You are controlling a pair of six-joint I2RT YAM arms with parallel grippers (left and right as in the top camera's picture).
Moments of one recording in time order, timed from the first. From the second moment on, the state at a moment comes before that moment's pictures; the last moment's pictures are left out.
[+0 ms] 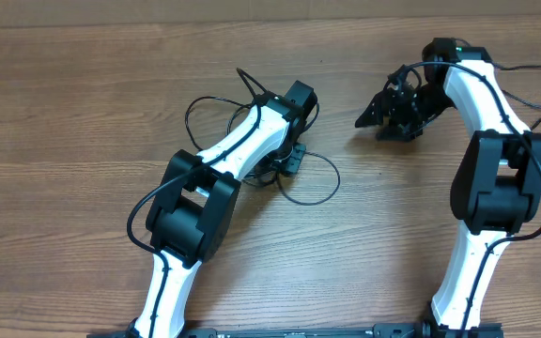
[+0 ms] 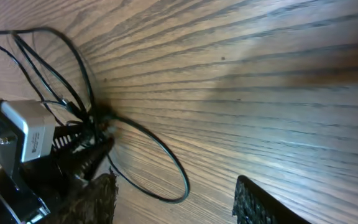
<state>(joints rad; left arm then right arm) -0.56 2.25 1.73 -1.01 -0.03 -0.19 -0.05 2.26 1.85 -1.24 -0.64 0.07</state>
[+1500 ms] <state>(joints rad) -0.11 2.27 1.91 -1.18 0.76 0.01 0.15 2.26 1.85 -1.26 -1.17 -0.16</state>
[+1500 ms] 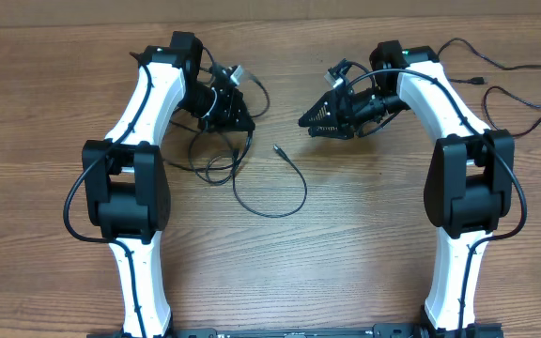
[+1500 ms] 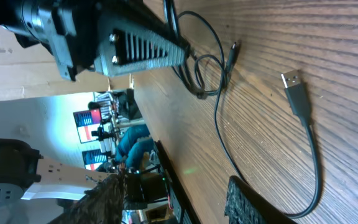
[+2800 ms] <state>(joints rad) 0.07 2.27 2.06 -1.44 0.41 -0.29 0.37 2.26 1.84 -1.02 -0.54 0.13</state>
